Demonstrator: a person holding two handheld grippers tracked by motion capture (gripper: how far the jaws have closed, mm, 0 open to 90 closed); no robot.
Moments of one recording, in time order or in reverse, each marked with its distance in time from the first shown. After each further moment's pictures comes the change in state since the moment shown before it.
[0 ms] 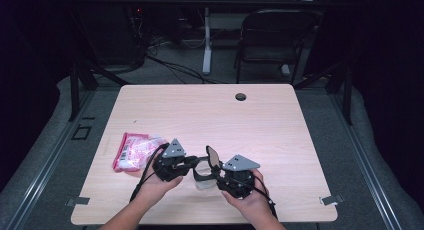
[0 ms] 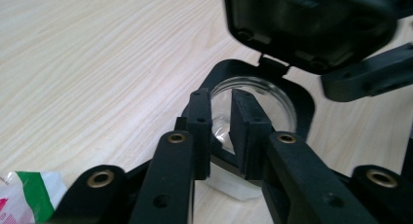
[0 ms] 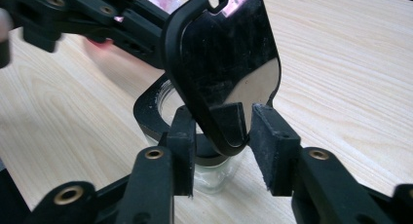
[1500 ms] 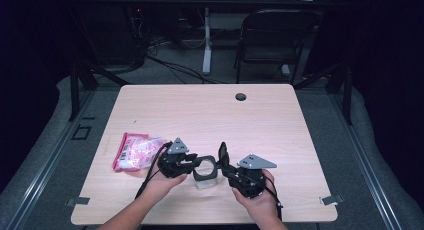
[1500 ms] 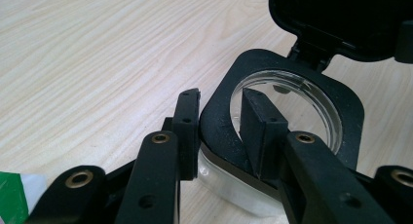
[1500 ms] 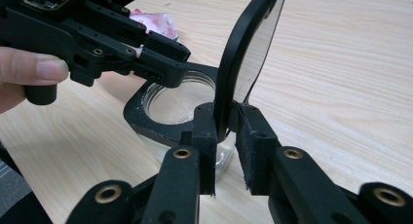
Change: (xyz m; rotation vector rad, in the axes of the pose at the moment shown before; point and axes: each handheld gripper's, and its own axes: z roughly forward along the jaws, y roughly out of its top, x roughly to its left) left arm 0.010 -0.006 0.023 0.015 0.010 -0.050; right arm -0.020 -0.011 -0.013 -0.050 0.029 0.153
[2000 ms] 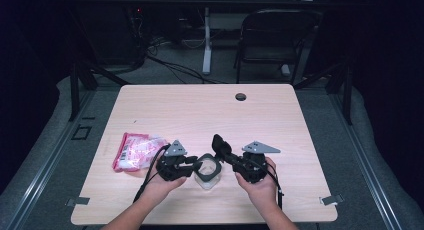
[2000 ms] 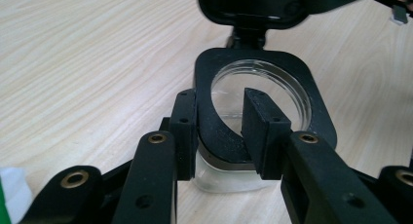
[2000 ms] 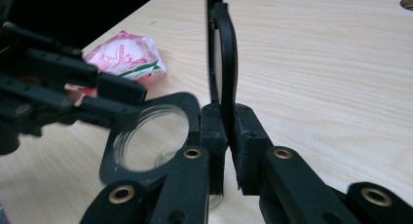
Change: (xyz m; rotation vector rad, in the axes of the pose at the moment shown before) left arm -0.007 -0.005 -0.006 -0.033 -0.041 -0.026; right arm -0.030 0.018 0.016 -0.024 0.010 0.076
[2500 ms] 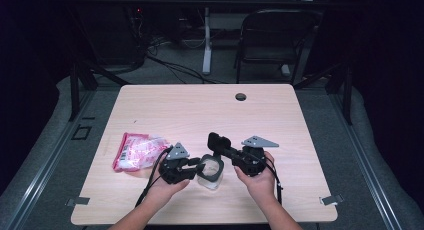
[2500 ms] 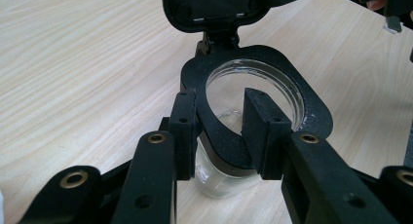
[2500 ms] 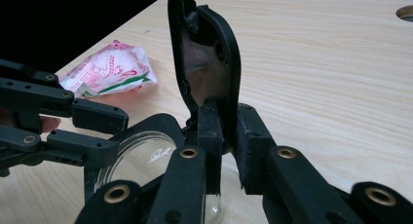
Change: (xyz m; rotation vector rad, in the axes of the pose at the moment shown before) left arm -0.009 -0.001 0.003 -0.022 0.002 -0.009; right arm -0.011 0.007 0.013 -0.023 0.001 0.003
